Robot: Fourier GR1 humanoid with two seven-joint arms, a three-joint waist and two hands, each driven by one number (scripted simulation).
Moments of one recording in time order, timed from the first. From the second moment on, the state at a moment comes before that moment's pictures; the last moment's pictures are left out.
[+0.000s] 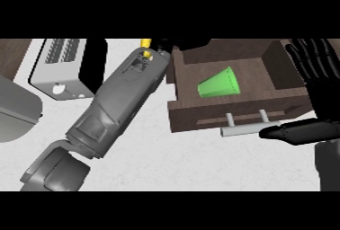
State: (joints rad) left arm -1.34 0.00 -0.17 -0.35 0.24 0.31 -0.24; right arm -0.33 -0.22 -0.15 -1.79 -0.14 0.22 0.08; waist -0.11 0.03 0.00
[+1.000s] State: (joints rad) left arm -1.25 0.00 -0.27 -0.38 0.48 0.24 -0.38; right arm -0.42 -0.18 0.04 -1.77 -0.29 0.43 0.10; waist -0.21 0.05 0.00
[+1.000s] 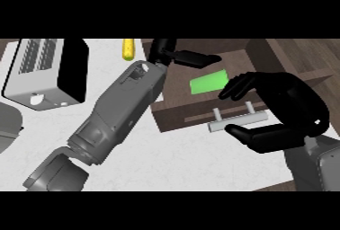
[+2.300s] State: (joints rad) left arm -1.13 0.04 -0.21 -0.47 0.65 0.21 -0.55; right arm -0.38 -0.33 0.35 -1.25 0.45 0.38 -0.09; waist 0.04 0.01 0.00
